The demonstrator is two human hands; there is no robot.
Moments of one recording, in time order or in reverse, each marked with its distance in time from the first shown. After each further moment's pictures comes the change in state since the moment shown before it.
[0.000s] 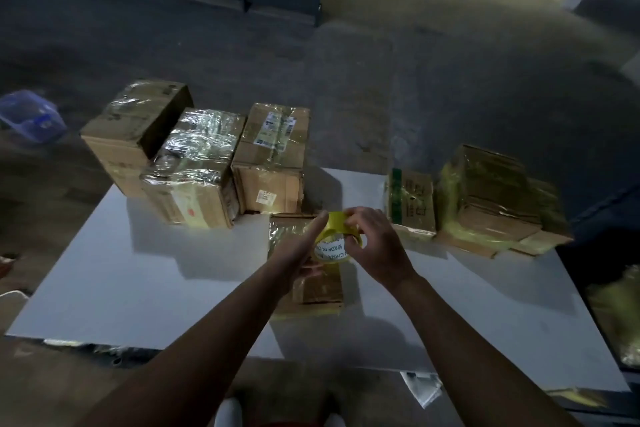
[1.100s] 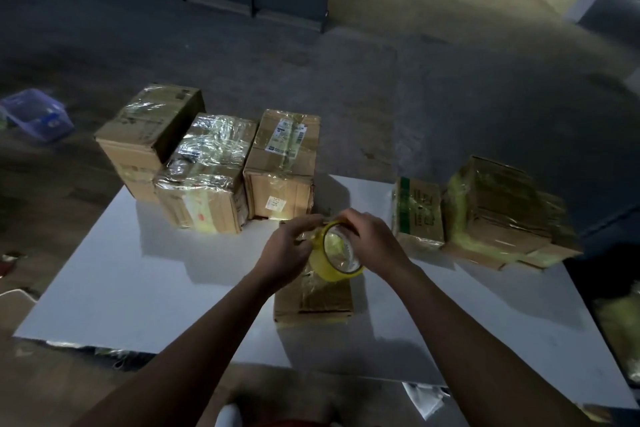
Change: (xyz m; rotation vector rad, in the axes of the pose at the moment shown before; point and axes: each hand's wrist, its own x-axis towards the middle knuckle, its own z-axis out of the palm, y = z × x) left_hand -0.012 0.007 -0.037 0.521 0.178 0.686; right_hand 0.035 -0.025 0.003 0.057 -0.210 0.141
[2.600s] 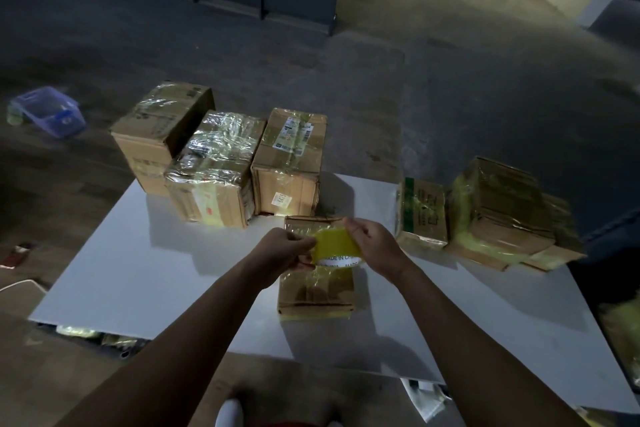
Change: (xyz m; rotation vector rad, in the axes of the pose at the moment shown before) left_hand -0.006 0.003 -0.016 -0.474 -0.158 -0.589; right_hand -0.014 -0.006 0.002 0.492 -0.131 0.335
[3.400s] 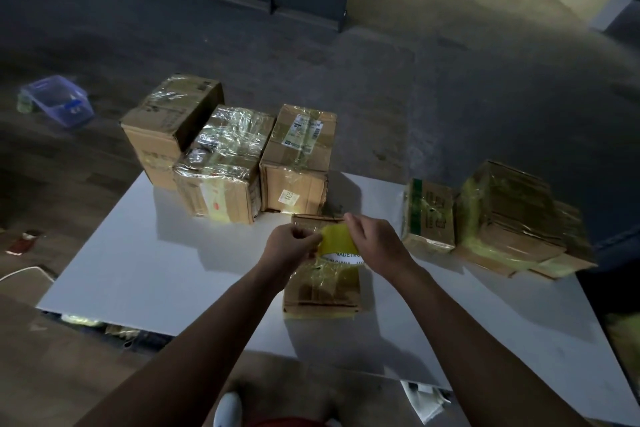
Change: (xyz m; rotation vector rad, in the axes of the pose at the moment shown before) left_hand -0.002 -0.006 0.009 0.035 0.223 0.145; right_hand 0.006 -0.010 0.010 -0.416 0.145 -0.249
